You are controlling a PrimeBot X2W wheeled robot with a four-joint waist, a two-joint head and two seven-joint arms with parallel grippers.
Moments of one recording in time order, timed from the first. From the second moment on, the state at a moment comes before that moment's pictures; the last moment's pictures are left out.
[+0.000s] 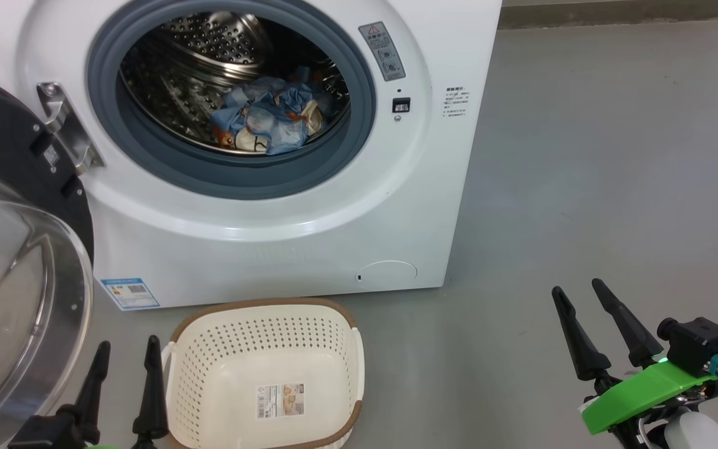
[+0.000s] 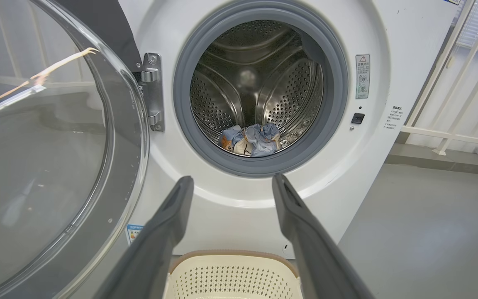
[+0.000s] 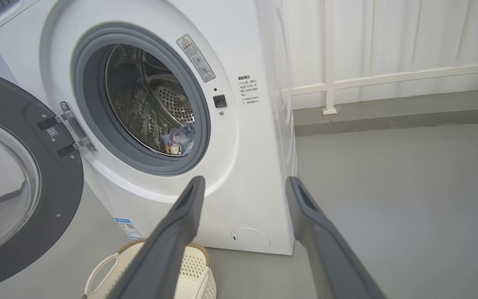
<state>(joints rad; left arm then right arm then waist) 0.02 0.17 -0.15 0.10 -0.42 0.03 -0.25 -0.16 -0.28 0.18 0.27 0.51 0.13 -0.26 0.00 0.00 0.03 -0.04</state>
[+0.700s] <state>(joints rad) 0.02 0.17 -0.15 0.10 -0.42 0.03 -0.25 -0.16 -0.28 0.19 0.27 0.51 0.13 -0.26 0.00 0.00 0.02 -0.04</state>
